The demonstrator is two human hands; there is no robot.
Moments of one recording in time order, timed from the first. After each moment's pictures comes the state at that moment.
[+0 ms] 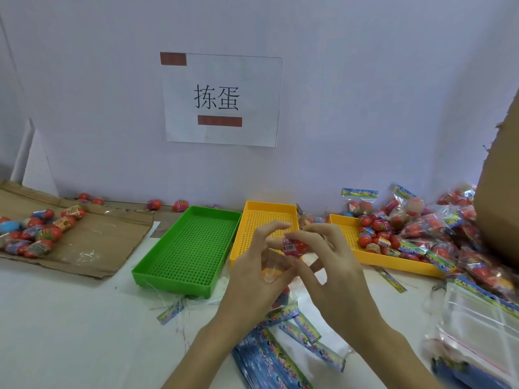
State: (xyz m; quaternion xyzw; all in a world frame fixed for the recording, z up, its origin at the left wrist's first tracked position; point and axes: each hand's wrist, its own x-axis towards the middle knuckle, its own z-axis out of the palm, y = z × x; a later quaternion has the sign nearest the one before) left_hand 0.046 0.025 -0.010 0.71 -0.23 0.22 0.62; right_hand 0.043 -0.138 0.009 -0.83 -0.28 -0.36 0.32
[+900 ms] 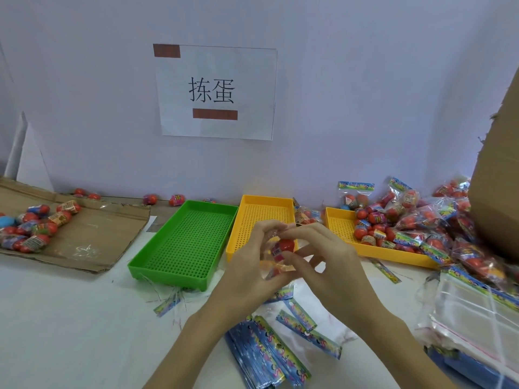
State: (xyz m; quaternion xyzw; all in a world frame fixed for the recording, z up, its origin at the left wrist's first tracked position) left_hand 0.049 0.031 -0.009 0.74 -0.29 0.17 0.59; right_hand 0.041 -0.144 0.018 -0.84 -0.28 -0.25 0.39
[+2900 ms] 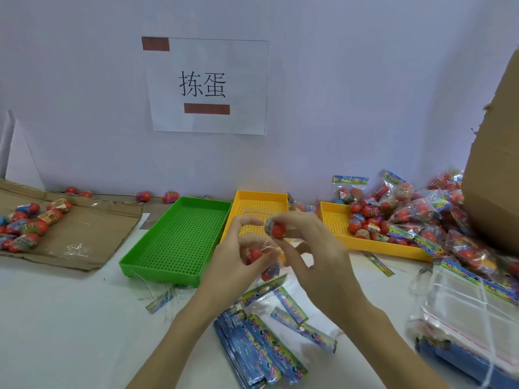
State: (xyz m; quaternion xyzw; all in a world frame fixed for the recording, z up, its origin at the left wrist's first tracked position) left_hand 0.060 0.038 -0.018 0.74 -0.19 0.10 0.64; right_hand 0.047 -0.139 0.011 -0.78 -0.34 -0.35 0.38
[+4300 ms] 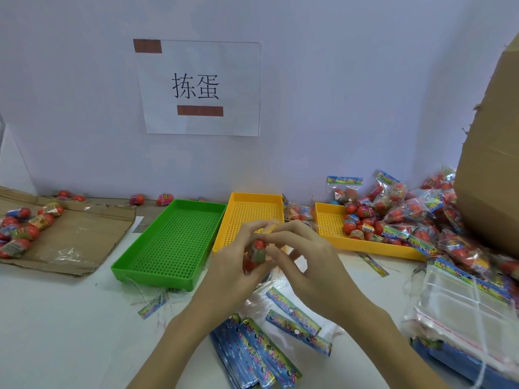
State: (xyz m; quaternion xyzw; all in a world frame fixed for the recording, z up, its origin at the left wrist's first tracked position) left_hand 0.050 0.035 -0.014 0.80 -0.24 0.18 0.52; right_hand 0.044 -0.146 0.016 -0.83 -0.32 -0.24 0.38
